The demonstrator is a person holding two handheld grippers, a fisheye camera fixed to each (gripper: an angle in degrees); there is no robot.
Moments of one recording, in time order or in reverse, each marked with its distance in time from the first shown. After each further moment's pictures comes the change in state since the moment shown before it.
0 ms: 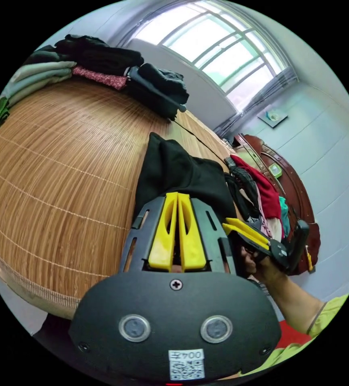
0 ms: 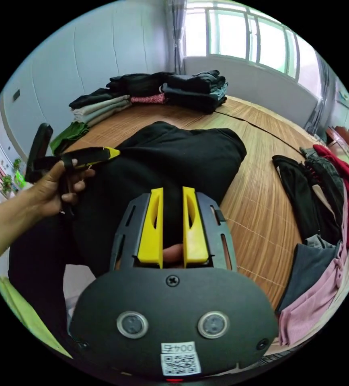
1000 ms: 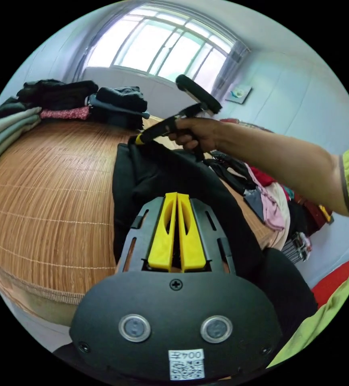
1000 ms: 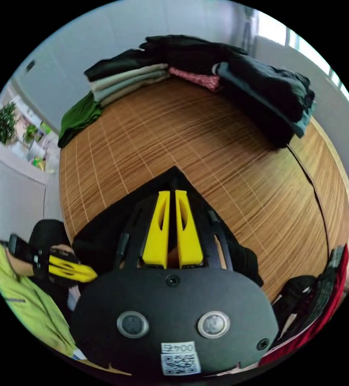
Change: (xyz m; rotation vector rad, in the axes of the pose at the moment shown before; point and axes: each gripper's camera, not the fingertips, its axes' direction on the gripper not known) left arm 0.099 0.061 0.025 0.038 -0.042 0.349; right arm 0.021 -0.264 0.136 -0.346 -0.088 -0.316
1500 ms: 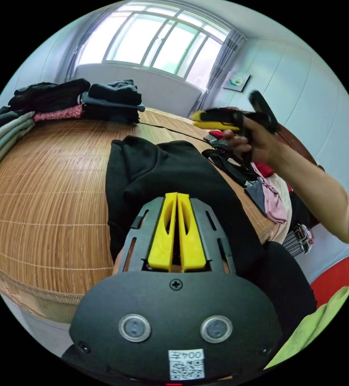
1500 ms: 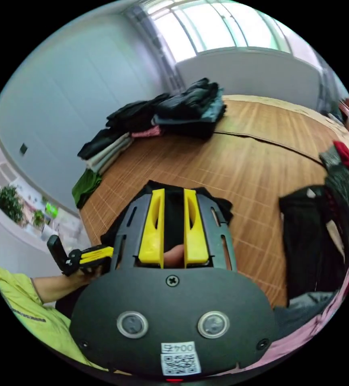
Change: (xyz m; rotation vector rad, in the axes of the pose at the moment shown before) left arm 0.033 -0.021 0.011 -0.065 0.020 -0.028; right arm 0.115 0.259 -0.167 0.447 -0.087 0.473
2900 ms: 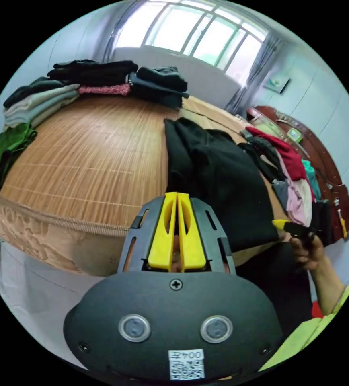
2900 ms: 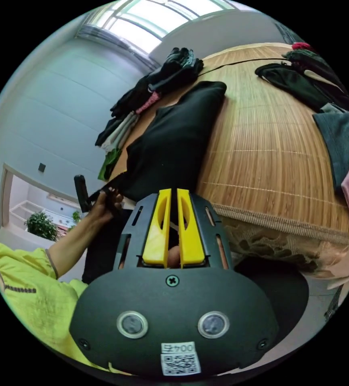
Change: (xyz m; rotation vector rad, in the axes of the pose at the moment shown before) left arm -0.041 0.015 -0.148 -0.038 -0.195 -0.179; right arm 0.032 0.308 -0.138 -0.095 -0.291 0.254
